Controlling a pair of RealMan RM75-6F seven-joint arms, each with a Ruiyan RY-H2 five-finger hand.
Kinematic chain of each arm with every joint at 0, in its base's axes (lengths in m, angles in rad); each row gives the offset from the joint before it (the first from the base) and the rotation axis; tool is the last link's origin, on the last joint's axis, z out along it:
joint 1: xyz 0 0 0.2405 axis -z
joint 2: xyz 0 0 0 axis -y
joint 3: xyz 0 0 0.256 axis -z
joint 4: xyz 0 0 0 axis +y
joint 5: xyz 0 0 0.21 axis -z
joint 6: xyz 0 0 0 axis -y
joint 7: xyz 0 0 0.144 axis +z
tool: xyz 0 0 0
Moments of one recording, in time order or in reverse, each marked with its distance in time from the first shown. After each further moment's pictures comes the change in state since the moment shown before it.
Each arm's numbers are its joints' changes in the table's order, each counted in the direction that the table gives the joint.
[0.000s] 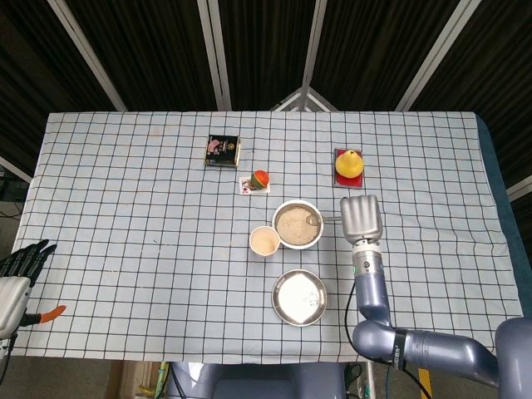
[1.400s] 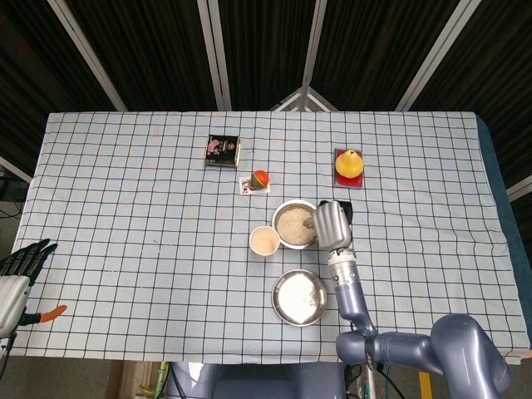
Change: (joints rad) left arm 0.009 -0.016 -0.005 -0.004 -0.010 0.009 -0.052; right arm -0.075 0.232 0.244 0.376 0.276 -0.073 -0.228
